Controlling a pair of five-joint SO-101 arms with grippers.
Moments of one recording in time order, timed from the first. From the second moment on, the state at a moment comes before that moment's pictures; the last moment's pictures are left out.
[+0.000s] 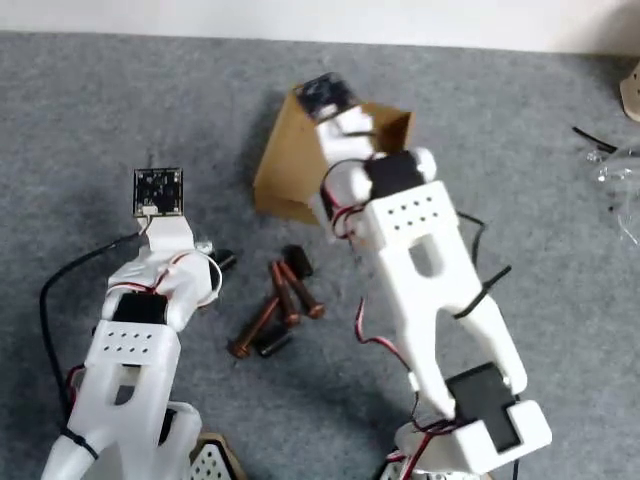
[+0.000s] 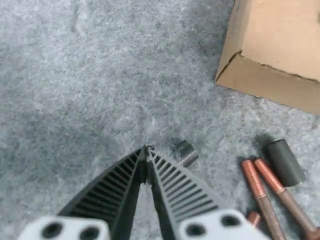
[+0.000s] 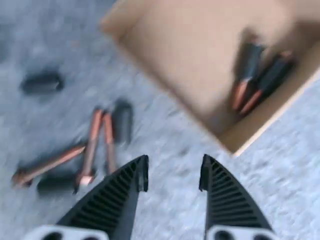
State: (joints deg) left arm -3.8 -46.7 68.1 34.5 10.2; right arm -28.9 -5.1 -2.0 81.1 12.0
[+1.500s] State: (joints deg) left arm -12.9 -46.7 68.8 30.9 13.9; right arm -52.0 -30.0 51.7 51.0 40.0
